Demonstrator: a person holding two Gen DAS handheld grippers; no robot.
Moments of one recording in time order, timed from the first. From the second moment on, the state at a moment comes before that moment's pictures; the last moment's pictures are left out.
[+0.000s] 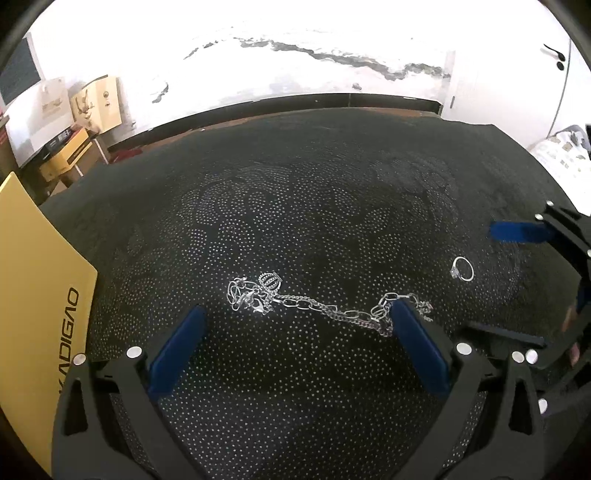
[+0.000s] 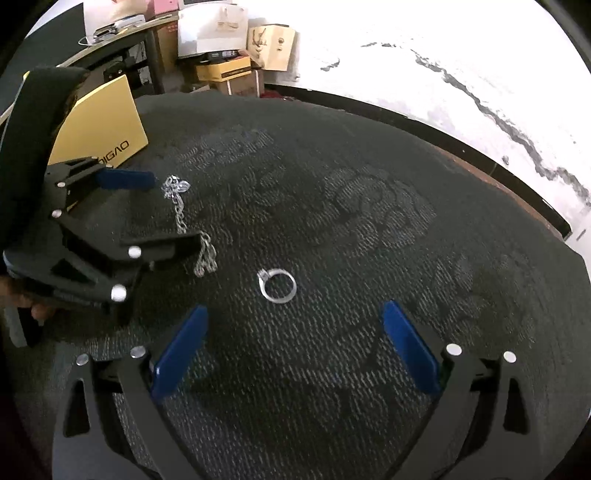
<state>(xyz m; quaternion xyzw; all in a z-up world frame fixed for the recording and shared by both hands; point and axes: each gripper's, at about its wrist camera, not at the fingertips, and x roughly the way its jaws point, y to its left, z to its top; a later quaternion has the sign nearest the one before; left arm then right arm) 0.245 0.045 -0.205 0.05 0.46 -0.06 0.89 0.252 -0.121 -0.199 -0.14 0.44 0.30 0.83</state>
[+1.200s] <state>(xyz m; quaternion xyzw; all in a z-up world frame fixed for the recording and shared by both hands) 0.222 0.019 -0.181 0.08 0.42 -0.11 0.90 0.248 -0.117 -0.184 -0.12 0.42 0.33 0.84</state>
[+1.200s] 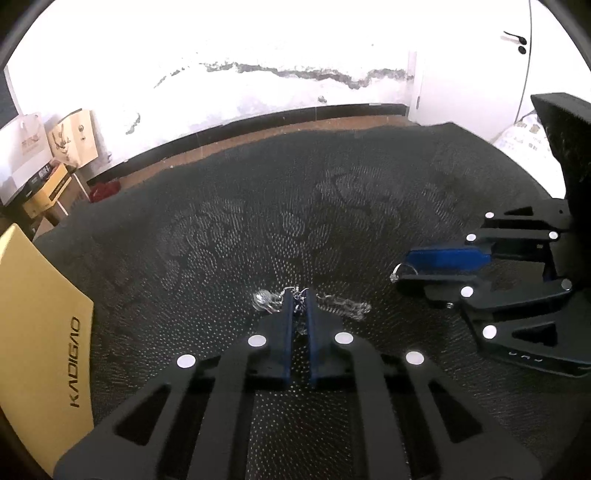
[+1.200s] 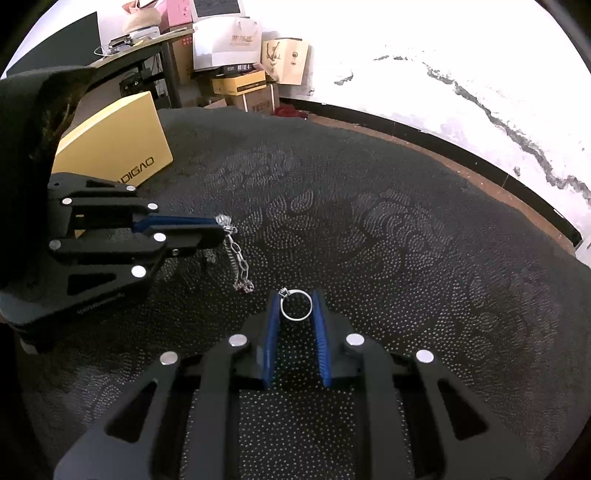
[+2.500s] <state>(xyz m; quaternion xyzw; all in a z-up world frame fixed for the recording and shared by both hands) 0.045 0.222 0.084 0.00 0.39 0.08 0.92 0.127 0.021 0.074 -0.11 0.35 0.40 0.84</state>
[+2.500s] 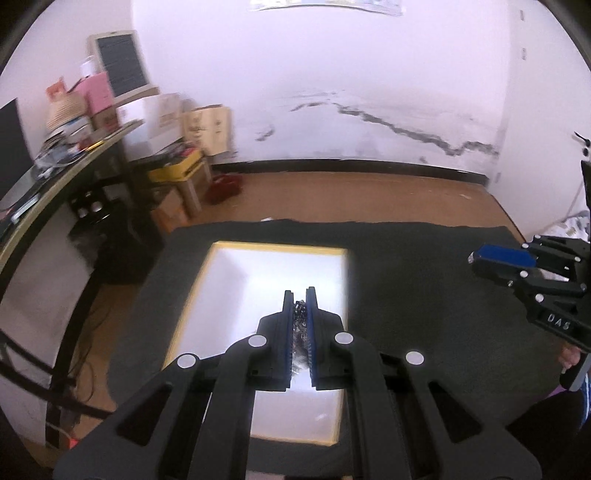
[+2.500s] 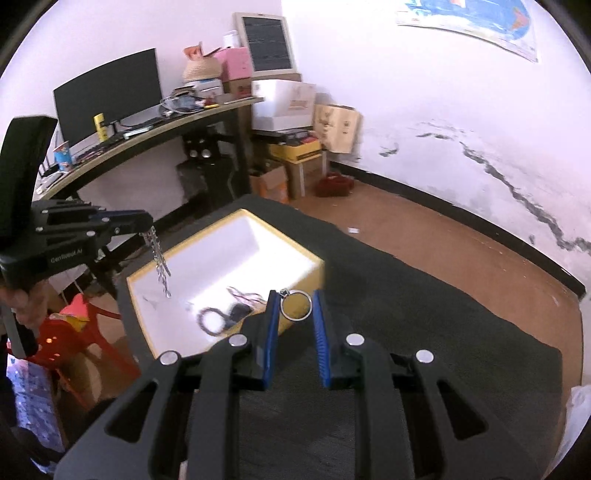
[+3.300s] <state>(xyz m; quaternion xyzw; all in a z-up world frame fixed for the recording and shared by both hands) 0.028 0.334 -0.009 -0.07 0.44 0.12 0.89 0.140 0.192 0.009 -0.17 0.39 0.44 0.79</state>
